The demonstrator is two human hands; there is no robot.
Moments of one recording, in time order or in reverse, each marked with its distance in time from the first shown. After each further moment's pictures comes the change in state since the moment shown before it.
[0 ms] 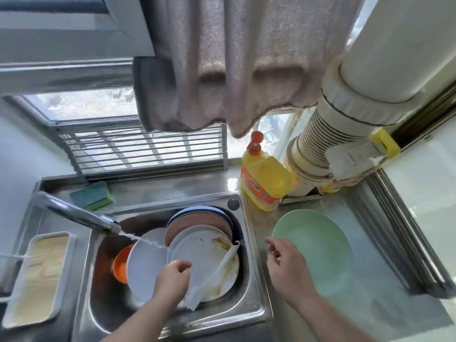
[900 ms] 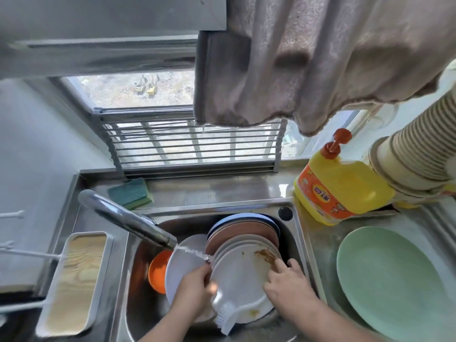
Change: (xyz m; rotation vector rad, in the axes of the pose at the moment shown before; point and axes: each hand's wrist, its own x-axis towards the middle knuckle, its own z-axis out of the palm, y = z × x) left_hand 0.072 -0.063 -0.034 0.114 -0.081 0.243; right_hand 0.055 -0.037 0.135 -1.117 -0.557 -0.516
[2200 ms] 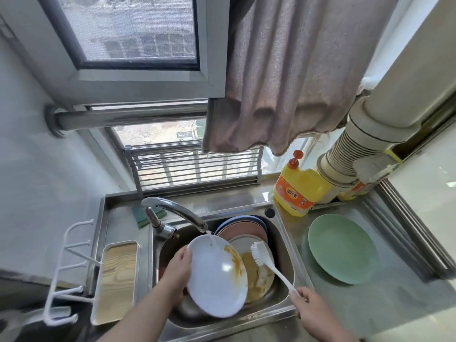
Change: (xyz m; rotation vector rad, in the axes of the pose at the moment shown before) left_hand -0.089 0.031 -0.126 -0.729 -0.055 -0.109; right_hand -0.161 -0.075 -0.006 1.422 0.318 0.762
